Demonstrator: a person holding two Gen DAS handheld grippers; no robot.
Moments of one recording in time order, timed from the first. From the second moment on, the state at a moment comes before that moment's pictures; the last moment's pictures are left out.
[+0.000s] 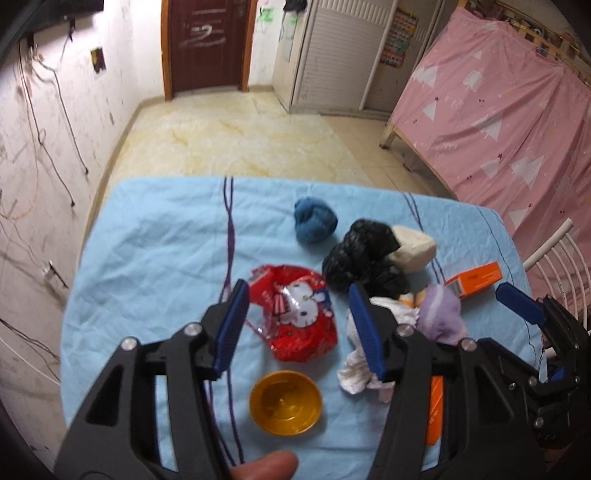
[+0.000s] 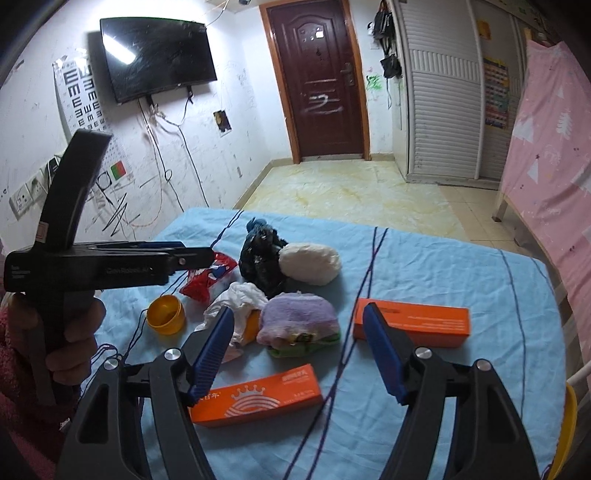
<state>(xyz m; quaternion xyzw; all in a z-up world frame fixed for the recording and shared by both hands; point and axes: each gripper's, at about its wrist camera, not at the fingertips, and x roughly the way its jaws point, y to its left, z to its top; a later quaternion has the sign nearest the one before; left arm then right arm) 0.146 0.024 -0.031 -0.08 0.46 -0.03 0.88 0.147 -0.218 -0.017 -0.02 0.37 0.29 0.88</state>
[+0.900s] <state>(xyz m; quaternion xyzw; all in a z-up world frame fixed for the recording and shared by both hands) 0.157 0.026 -0.057 -0.09 0.48 -0.04 0.87 0.175 -0.200 -0.048 -0.03 0.42 0.29 0.86</state>
